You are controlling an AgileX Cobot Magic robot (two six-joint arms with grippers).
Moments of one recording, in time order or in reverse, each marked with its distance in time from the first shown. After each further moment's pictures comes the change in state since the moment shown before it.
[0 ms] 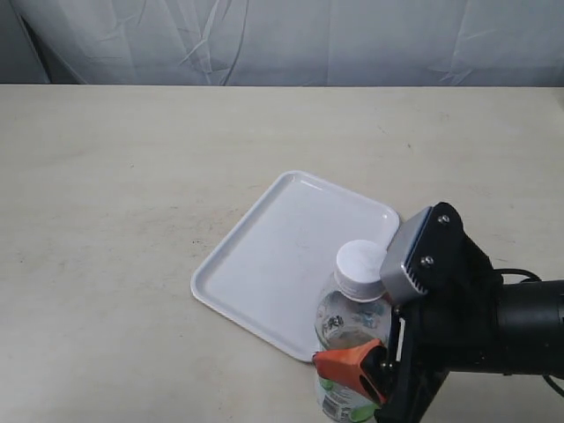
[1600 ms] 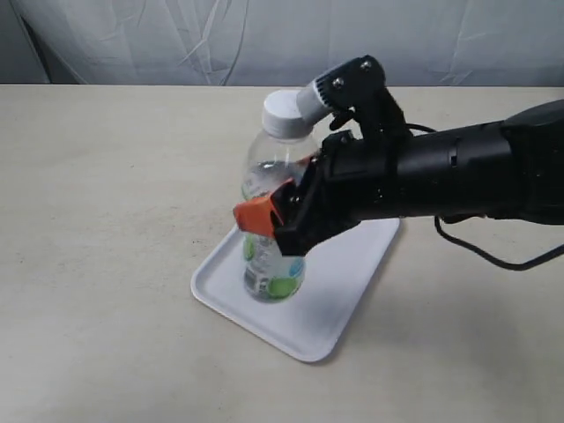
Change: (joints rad) left arm 0.000 0.000 0.000 0.000 0.000 0.000; right arm 0.004 0.255 -0.439 -0.055 0.014 0.187
